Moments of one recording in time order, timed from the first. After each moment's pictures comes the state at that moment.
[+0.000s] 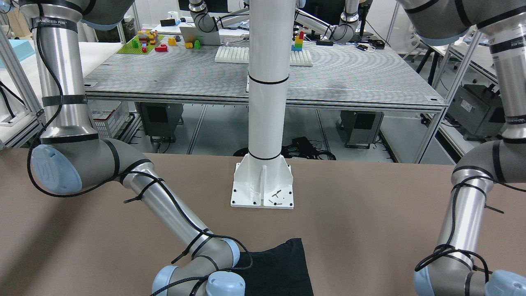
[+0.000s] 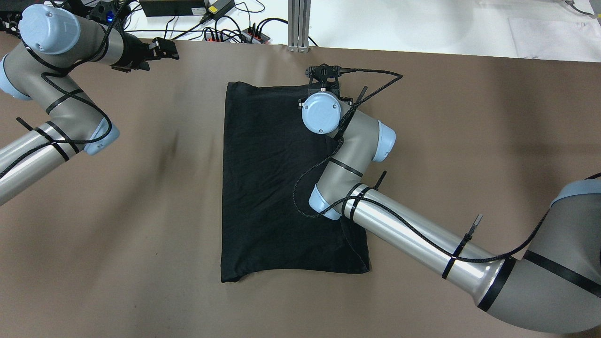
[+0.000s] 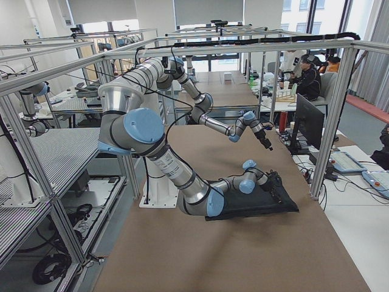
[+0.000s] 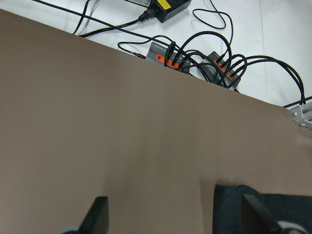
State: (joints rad) left arm -1.05 -2.21 -1.19 -2.44 -1.92 -1.28; right arm 0.69 -0.53 0.85 -0.97 1.31 1.06
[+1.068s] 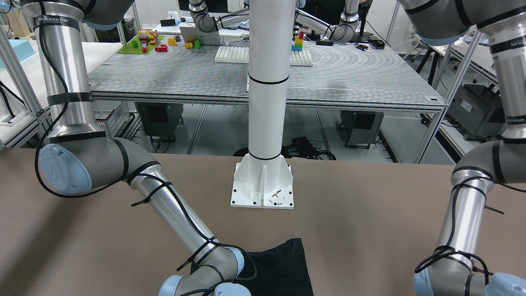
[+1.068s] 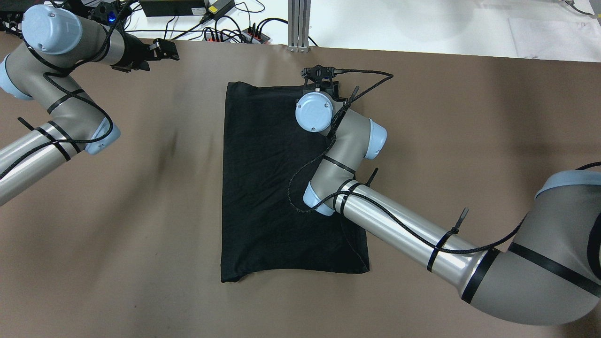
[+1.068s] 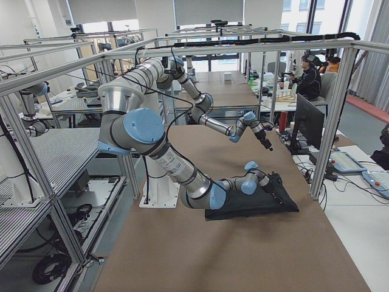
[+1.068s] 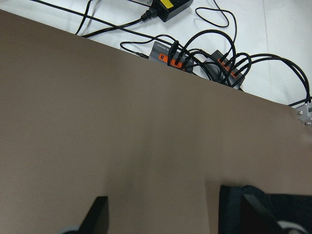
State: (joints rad) left arm -1.05 -2.22 -1.18 -2.44 -1.91 -1.26; right arm 0.69 -0.46 0.70 -0.91 1.31 1.06
